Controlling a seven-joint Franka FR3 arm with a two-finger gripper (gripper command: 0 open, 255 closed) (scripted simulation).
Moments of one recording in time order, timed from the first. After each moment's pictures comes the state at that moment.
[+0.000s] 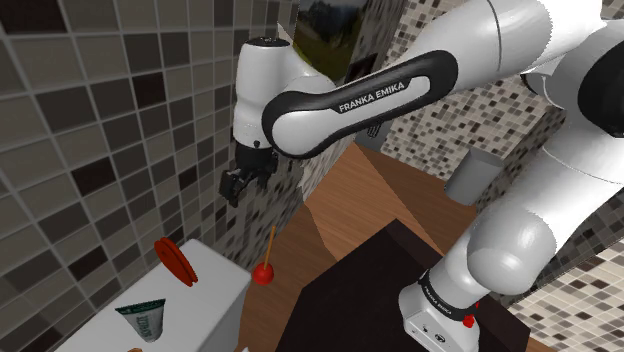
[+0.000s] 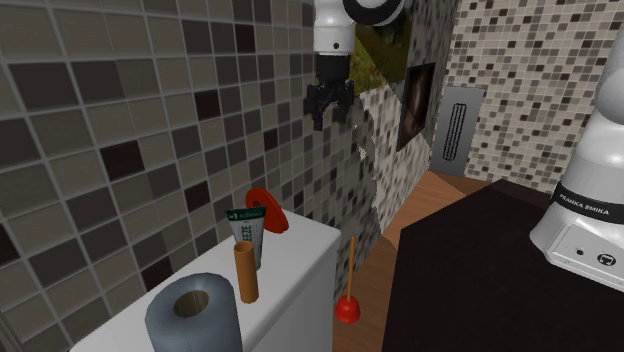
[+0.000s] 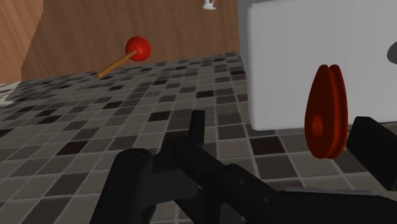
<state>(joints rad) 0.12 0.06 0.51 -2.16 -0.04 2.22 0.42</state>
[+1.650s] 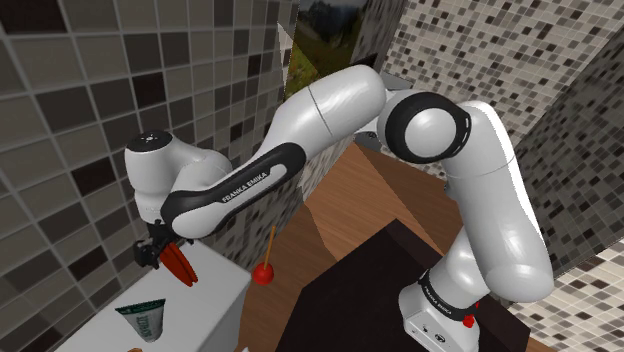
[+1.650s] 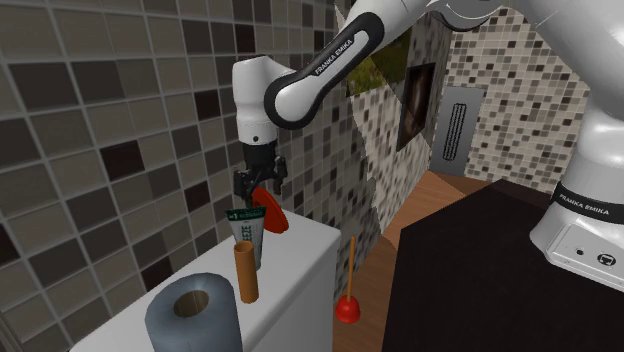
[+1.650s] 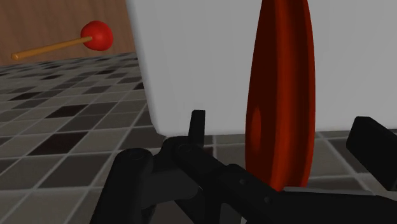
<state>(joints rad) 0.44 0.81 0.40 -1.55 -0.38 2.28 0.71</state>
